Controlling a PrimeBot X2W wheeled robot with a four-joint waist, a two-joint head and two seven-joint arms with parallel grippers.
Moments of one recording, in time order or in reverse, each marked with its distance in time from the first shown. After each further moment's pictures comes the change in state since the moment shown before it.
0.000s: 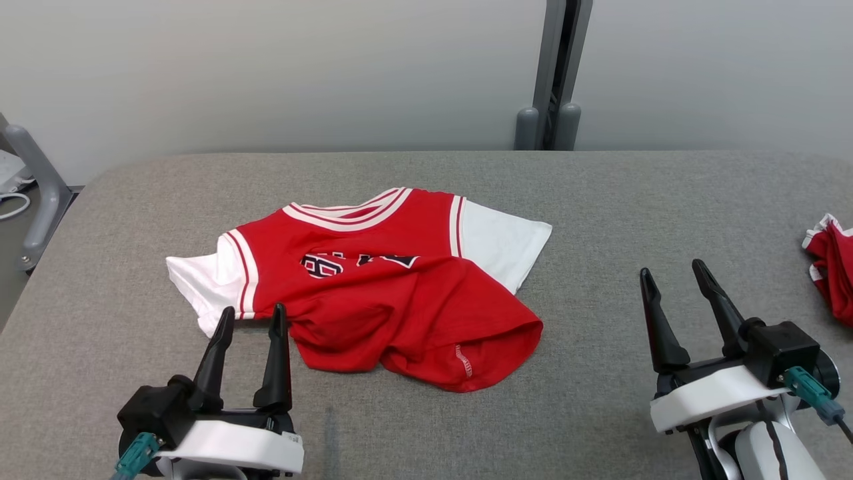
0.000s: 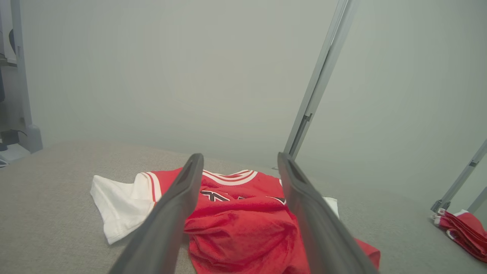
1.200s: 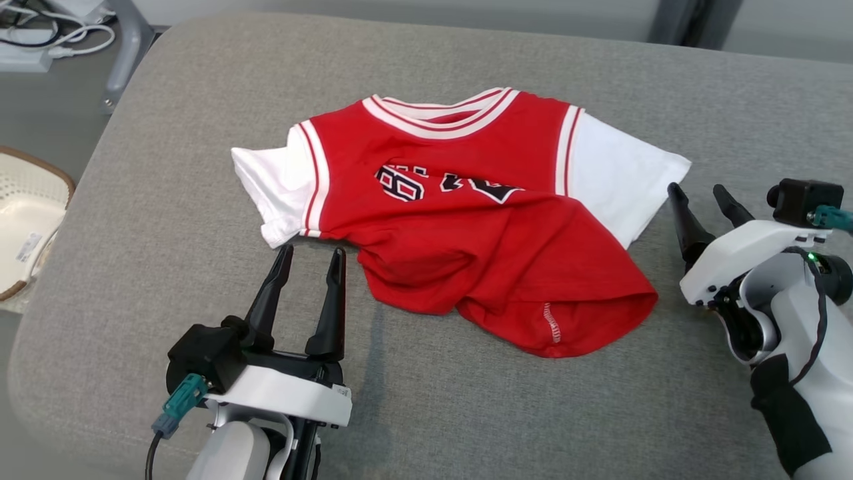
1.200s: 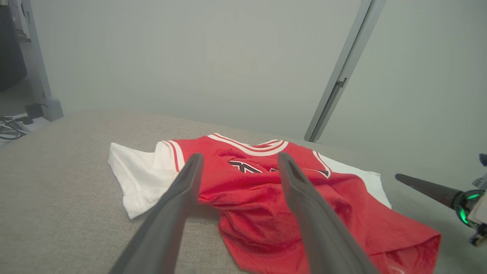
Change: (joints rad) left arm -0.153 0.001 -0.143 0.010 -0.019 0.015 0.000; right arm -0.462 -0.109 0.099 0.510 0.328 0.000 0.195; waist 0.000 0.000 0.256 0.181
